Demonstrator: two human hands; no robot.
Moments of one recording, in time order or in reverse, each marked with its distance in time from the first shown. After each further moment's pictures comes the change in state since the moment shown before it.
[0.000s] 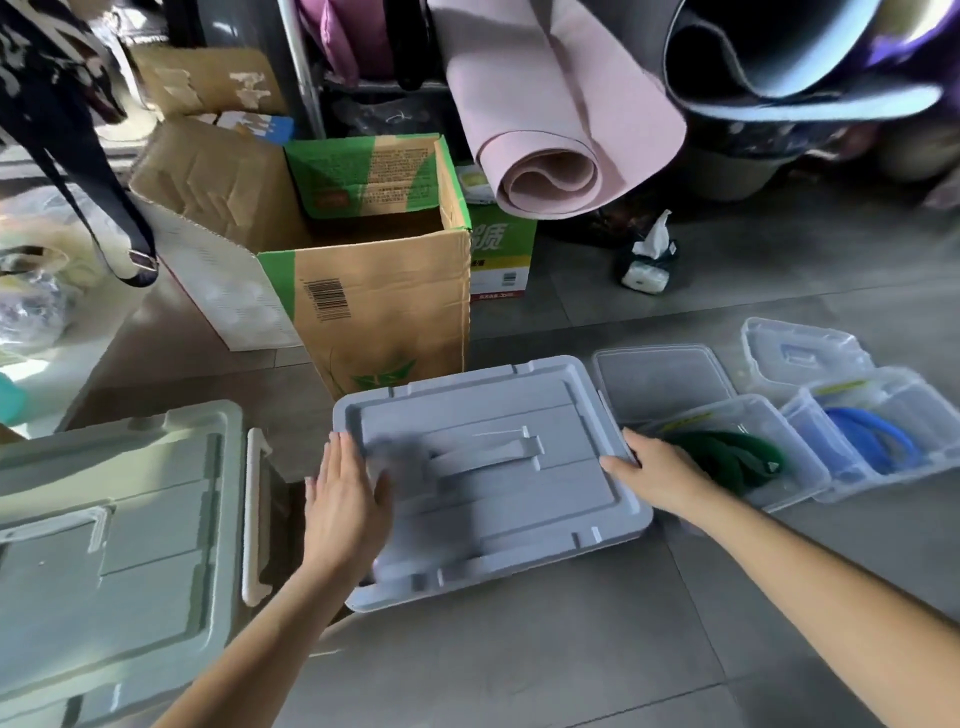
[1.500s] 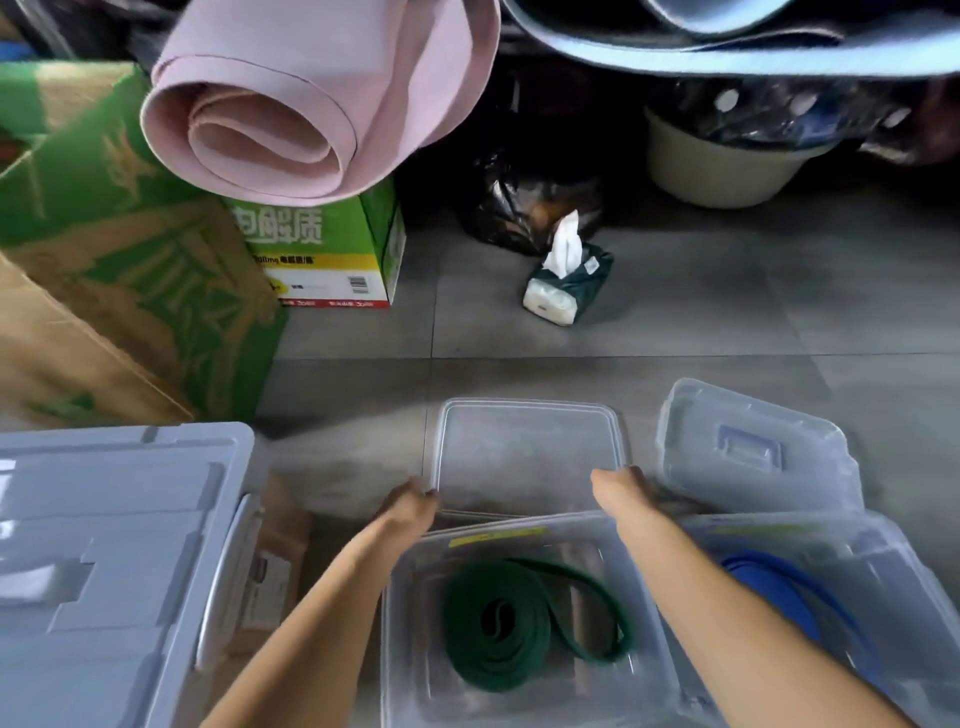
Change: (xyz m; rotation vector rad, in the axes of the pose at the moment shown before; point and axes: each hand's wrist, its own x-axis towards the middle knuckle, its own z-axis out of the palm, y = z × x) left_hand 0.128 0.288 0.329 -0.307 -0.356 -0.499; right_hand 0.279 0.248 -0.111 0.258 0.020 0.460
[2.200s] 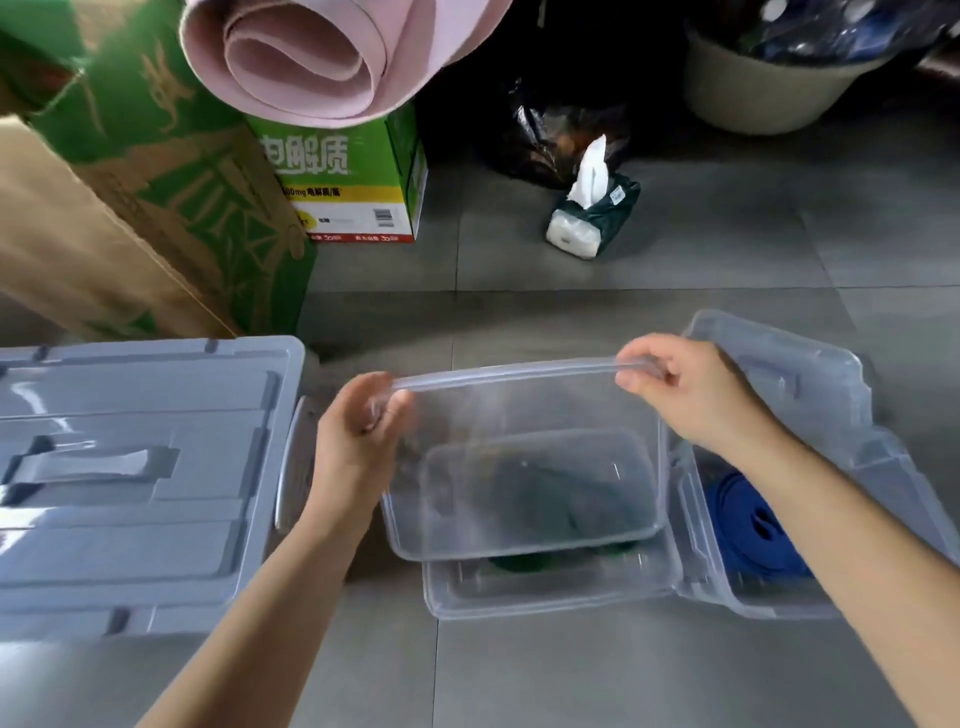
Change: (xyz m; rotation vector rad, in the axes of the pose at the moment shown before) left_hand -0.142 -0.002 -0.073 -0.428 0.370 0.421; right_hand -0.127 -0.008 -0.097 -0.063 0.014 -0.901
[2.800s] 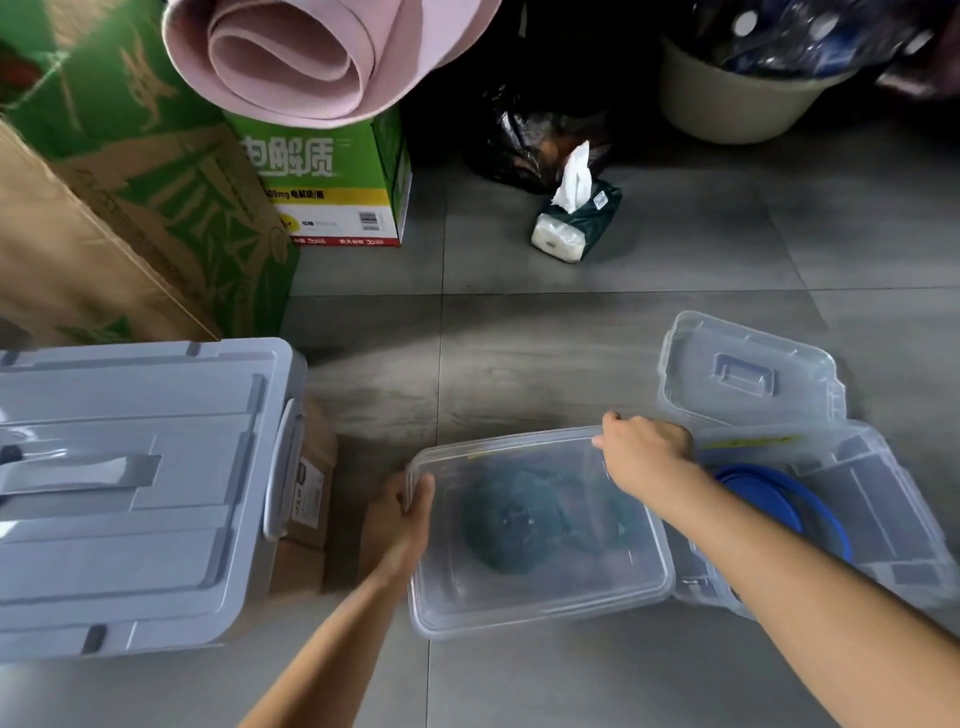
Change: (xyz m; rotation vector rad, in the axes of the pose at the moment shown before) left_hand -0.025 -0.101 0.045 0.232 -0.077 -0.236; right_hand 0.002 0.035 0.068 -0.916 -0.376 0.329
